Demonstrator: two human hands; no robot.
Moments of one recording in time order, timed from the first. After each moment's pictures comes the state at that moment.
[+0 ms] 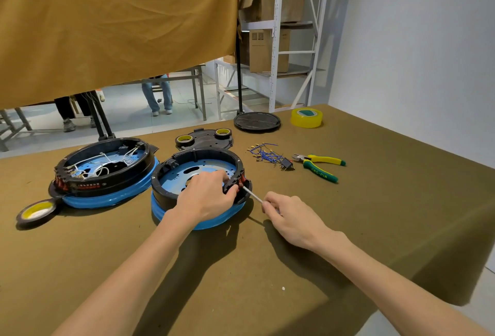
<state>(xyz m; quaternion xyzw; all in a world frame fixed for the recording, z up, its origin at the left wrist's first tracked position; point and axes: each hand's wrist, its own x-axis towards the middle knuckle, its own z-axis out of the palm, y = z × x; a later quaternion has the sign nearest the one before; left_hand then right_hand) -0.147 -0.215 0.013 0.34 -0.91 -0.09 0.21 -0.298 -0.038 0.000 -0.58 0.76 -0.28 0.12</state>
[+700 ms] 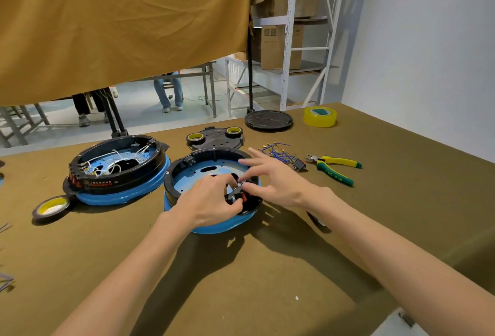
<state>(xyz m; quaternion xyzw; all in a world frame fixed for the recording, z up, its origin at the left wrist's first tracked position) -0.121 -0.215 0.023 0.27 -0.93 -0.14 0.19 -0.316 -0.118 0.042 -0.73 0.63 -0.27 0.07</state>
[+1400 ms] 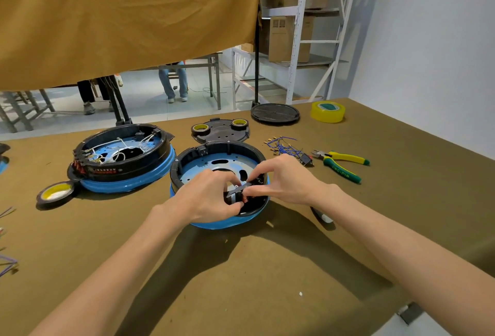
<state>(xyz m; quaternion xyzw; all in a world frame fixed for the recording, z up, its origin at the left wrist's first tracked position) -0.106 -0.209 0.030 0.23 -0.95 -0.12 0.17 -0.309 -0.112 0.043 -0.74 0.61 -0.28 0.04</state>
